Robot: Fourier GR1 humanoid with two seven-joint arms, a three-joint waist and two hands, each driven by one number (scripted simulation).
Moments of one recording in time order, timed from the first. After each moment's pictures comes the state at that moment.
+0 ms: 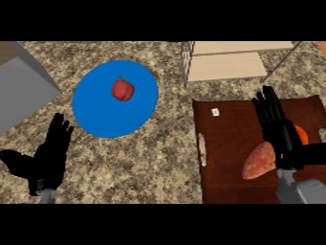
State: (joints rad) left arm 0.04 0.25 -0.15 -1.48 0.39 0.36 -0.03; right arm -0.13 -0.32 0.23 -1.47 -0.49 -0.20 -0.21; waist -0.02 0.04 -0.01
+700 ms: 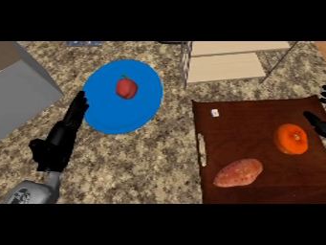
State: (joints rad) left arm -0.13 0.36 -0.29 -1.48 0.20 0.27 -0.05; right arm -0.18 -0.64 -0.01 -1.17 -0.44 -0.13 -0.22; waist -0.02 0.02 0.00
